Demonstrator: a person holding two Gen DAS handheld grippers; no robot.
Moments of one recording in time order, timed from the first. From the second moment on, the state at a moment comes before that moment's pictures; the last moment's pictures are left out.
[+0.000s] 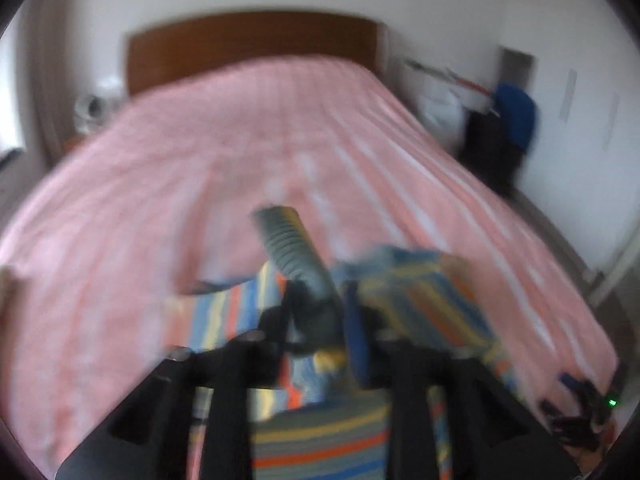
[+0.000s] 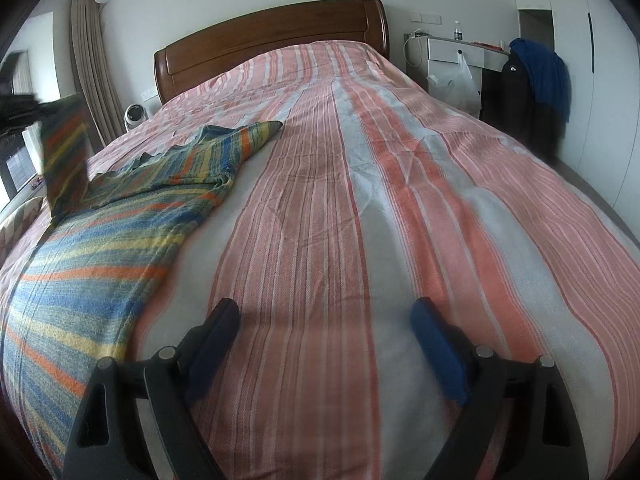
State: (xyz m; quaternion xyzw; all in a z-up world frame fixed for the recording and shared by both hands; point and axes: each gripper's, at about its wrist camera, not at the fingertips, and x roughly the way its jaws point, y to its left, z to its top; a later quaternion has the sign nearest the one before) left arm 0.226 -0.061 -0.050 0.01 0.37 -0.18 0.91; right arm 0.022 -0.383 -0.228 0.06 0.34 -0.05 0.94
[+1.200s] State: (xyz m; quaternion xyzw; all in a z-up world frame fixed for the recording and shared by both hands) left arm 0.107 0.131 -0.207 -0.02 0.39 0.07 0.92; right arm 0.023 -0.382 -0.229 0.06 0.34 -0.05 0.94
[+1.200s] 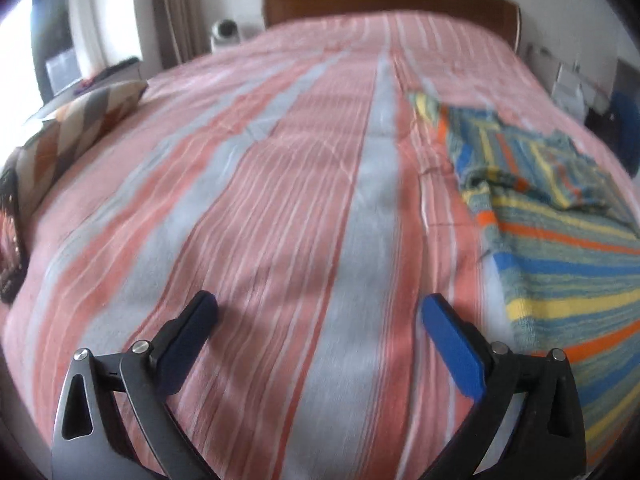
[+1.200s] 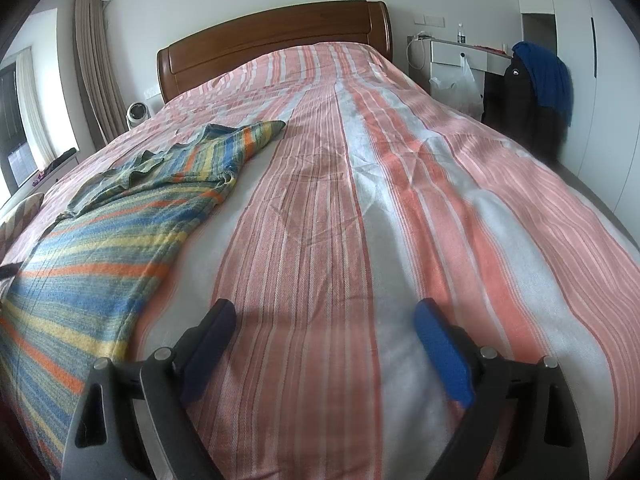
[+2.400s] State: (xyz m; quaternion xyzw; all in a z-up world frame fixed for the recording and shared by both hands) left arm 0.101 0.138 -0.205 -0.03 0.38 0.06 0.92; right arm 0.021 -0.381 -0.230 0.05 0.33 -0.05 0.94
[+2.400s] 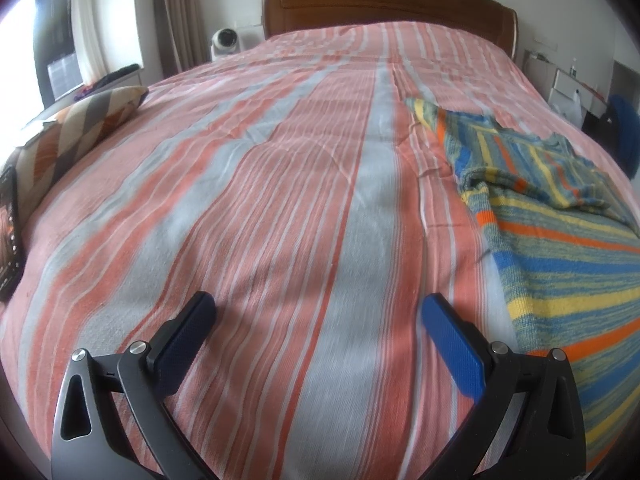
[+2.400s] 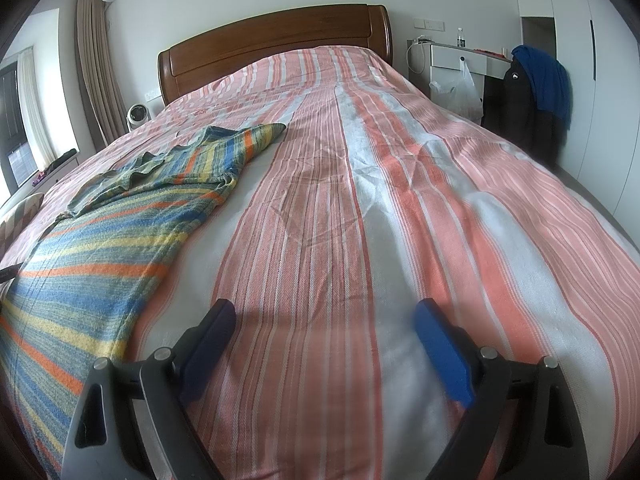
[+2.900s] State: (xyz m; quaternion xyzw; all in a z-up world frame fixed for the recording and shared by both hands) left arm 0.047 0.144 -0.176 -0.11 0.45 -0.04 0.88; right arm -0.003 -0.378 -0.178 0.06 0.37 0.03 0.93
